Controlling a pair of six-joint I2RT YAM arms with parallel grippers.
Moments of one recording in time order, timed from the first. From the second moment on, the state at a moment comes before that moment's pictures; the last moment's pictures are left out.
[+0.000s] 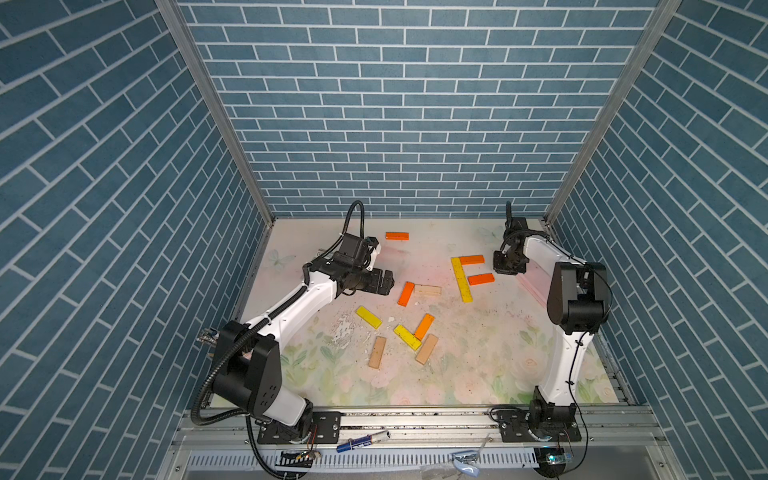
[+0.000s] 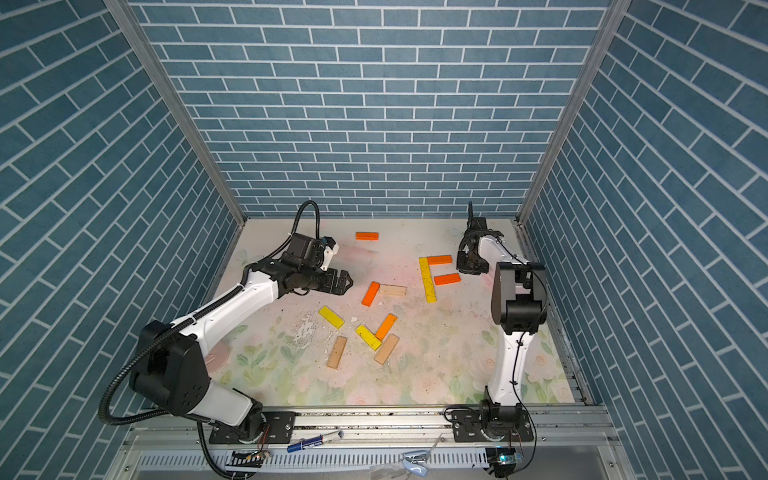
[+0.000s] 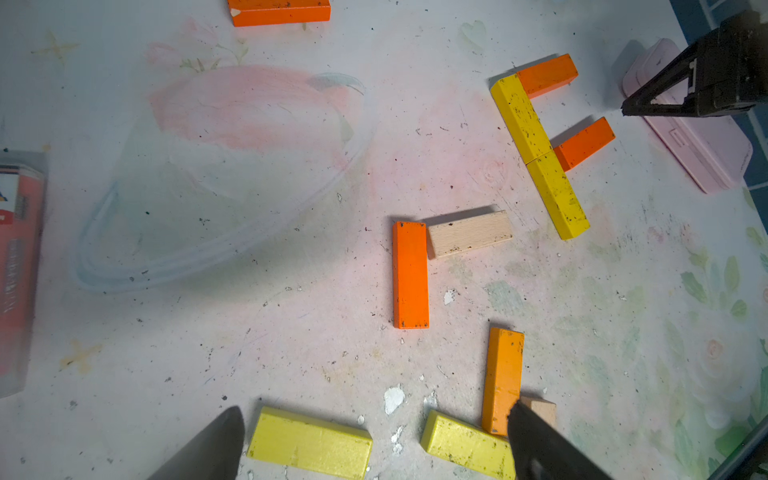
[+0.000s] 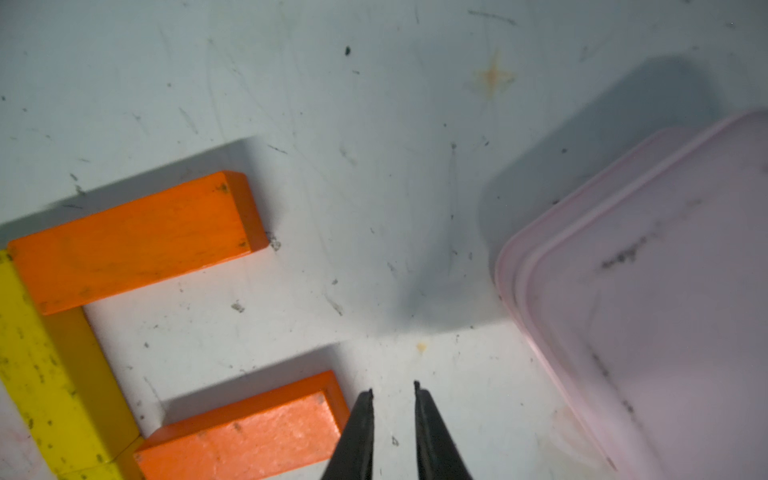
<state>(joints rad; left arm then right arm) -0.43 1.52 1.17 -0.58 0.20 -0.19 0.07 2.11 1.62 -0.78 -0.01 0.14</state>
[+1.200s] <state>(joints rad) -0.43 1.54 1.17 -0.58 0.20 -0.19 0.07 2.19 1.69 -0.86 -0.07 0.07</state>
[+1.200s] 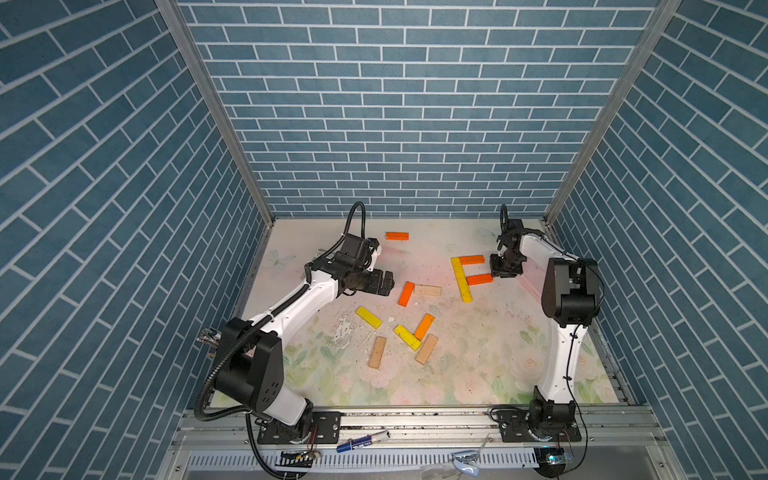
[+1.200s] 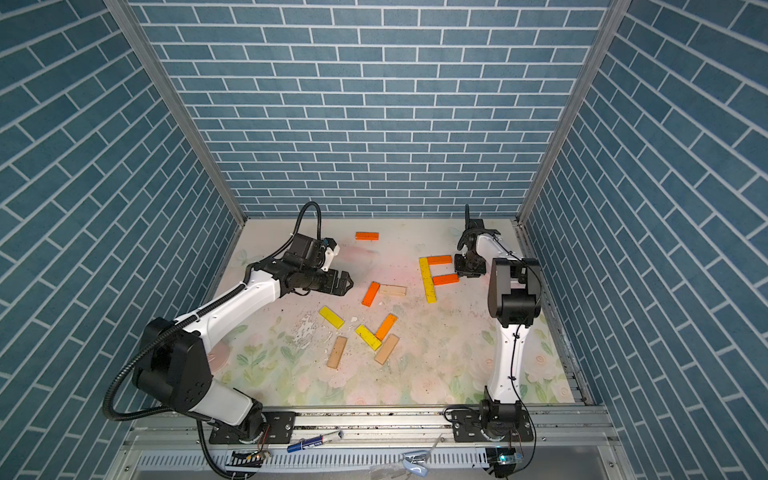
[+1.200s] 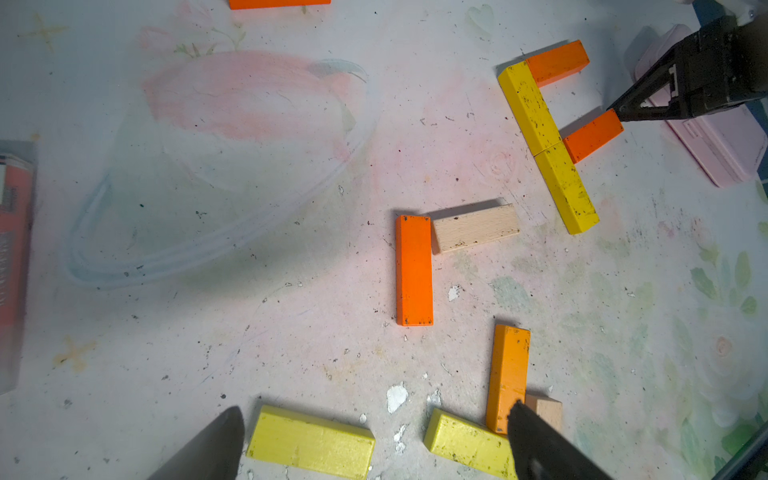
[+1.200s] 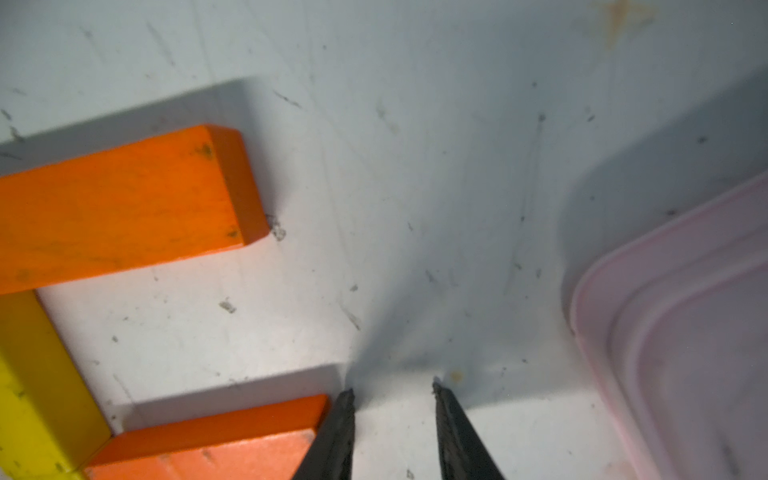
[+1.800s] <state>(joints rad) -0.43 1.54 1.17 -0.58 0.20 -0.19 0.07 2.19 1.69 -0.86 -0.07 0.07</state>
